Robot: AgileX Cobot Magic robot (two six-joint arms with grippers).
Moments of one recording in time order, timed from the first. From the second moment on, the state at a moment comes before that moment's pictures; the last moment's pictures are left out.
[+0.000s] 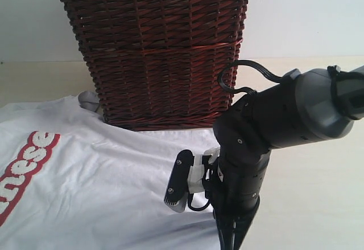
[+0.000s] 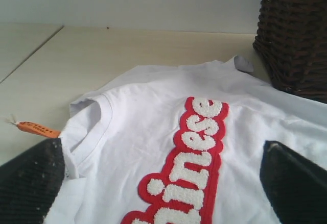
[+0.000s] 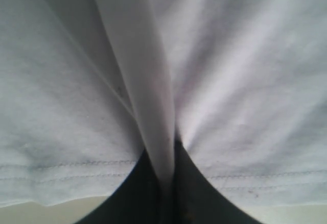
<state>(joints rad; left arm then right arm) 0.01 0.00 0.00 0.14 0.37 -0.13 0.63 1.89 -0.95 -0.04 0.71 -0.50</state>
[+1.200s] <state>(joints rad) 0.01 0.00 -0.03 0.24 -0.61 -0.47 0.63 1.89 -0.95 -0.04 0.71 -0.50</state>
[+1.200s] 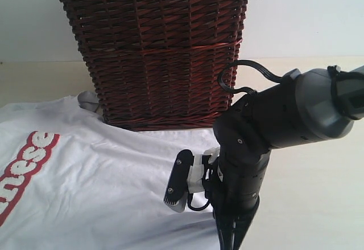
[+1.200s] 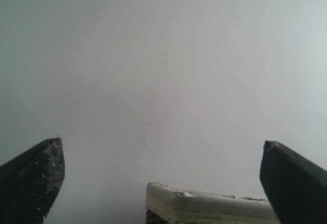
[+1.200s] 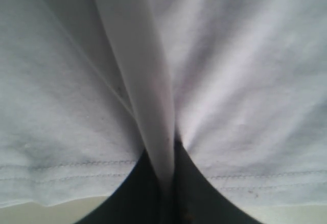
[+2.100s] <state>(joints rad) 0.01 0.87 -0.49 0.08 0.24 -0.24 0.63 1.89 -0.95 -0.04 0.71 -0.50</state>
